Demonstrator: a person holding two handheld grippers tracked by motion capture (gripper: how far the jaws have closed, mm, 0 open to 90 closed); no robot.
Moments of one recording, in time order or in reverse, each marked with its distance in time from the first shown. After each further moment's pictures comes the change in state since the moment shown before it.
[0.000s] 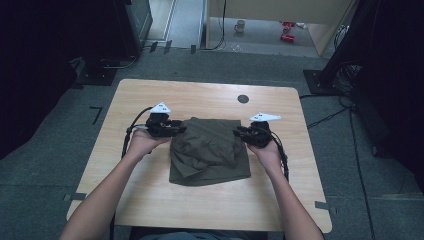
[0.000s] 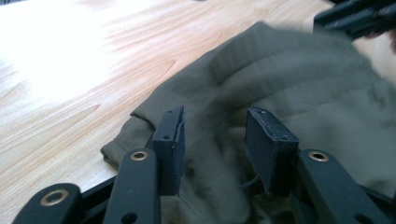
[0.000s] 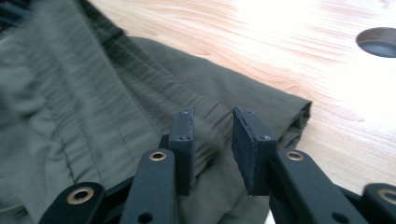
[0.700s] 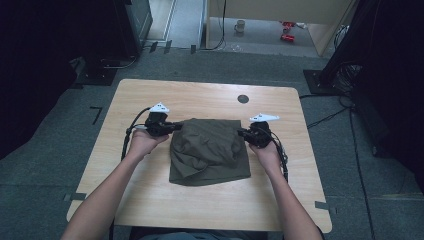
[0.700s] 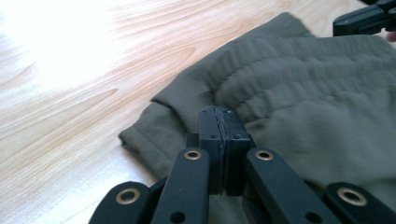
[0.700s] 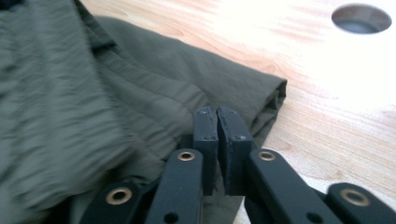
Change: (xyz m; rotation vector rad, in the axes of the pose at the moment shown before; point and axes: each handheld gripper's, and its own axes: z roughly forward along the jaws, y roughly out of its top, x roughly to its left) left arm 0.015 -0.006 0.013 0.044 0.051 -0.051; right arm -0.008 -0.005 0.009 0.059 -0.091 0.012
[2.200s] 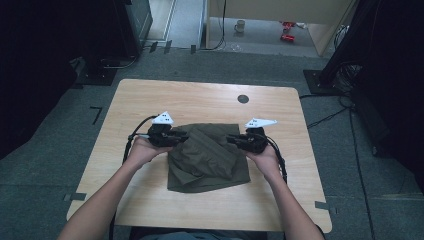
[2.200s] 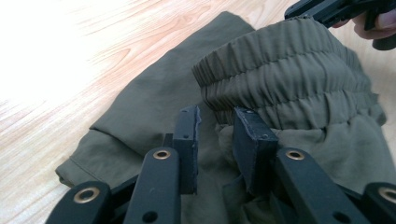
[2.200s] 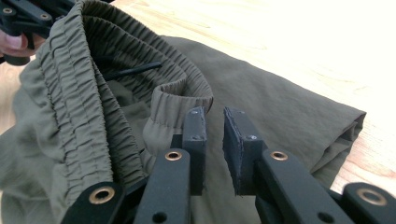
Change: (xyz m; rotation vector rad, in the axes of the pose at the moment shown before) left arm -0.041 -0.012 -0.018 -0.023 -0.117 0.142; right arm 0.028 -0.003 -0.014 -0.053 0.233 -0.066
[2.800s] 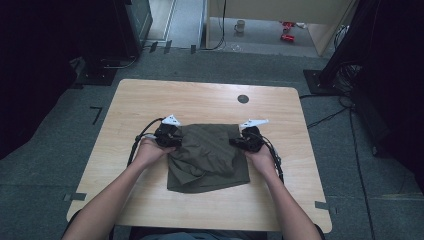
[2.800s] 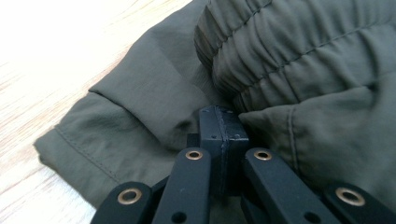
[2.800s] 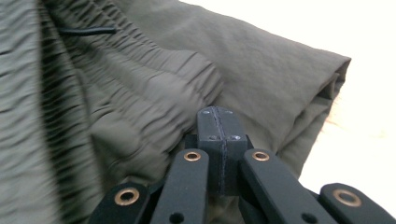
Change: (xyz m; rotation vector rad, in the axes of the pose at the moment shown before) left arm 0.019 -0.014 0.042 0.135 0.044 -0.061; right arm -0.022 -0.013 0.032 0.141 -0.111 0.058
